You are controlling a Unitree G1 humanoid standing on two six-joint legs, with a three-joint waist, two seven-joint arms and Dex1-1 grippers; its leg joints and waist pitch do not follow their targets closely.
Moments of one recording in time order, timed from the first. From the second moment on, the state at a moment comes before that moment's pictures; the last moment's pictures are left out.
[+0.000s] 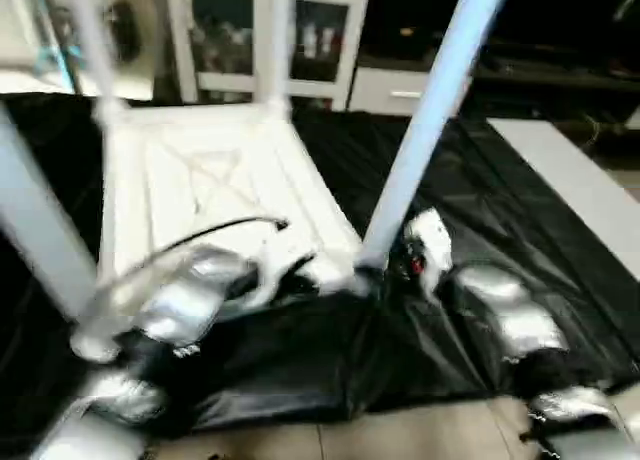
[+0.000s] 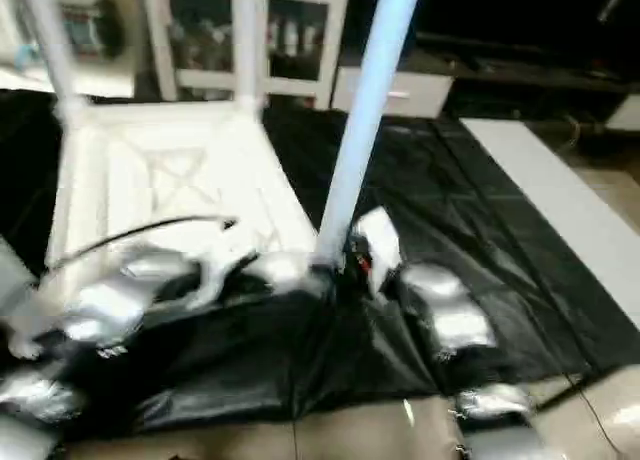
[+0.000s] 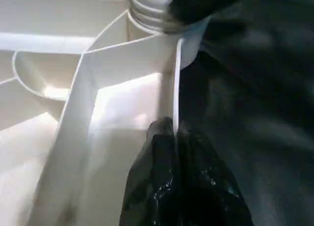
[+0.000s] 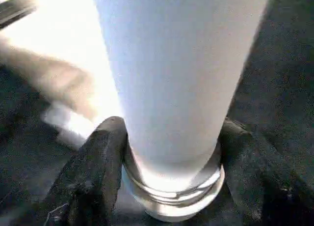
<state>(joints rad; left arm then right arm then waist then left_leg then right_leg) -0.57 0.28 -0.35 0.38 0.03 0.53 -0.83 -0.52 -0.20 0.07 0.67 0.18 0.19 0.65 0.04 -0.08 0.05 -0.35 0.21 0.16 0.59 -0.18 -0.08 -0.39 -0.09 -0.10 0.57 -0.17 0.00</state>
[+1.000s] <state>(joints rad) -0.69 0.19 -0.28 0.60 0.11 0.41 -0.53 -0.43 -0.12 0.05 0.45 0.20 0.12 0.53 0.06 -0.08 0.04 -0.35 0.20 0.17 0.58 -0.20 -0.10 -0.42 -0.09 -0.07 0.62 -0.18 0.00</state>
